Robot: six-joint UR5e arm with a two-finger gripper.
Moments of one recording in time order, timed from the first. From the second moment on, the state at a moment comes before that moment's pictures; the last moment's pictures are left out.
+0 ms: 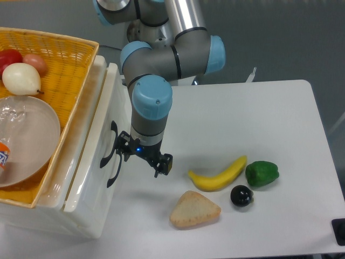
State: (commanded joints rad) arm 2.30 -1.92 -1.57 -1.16 1.38 0.73
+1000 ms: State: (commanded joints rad) arm 2.36 -1.91 -1.55 -1.15 1.38 0.84
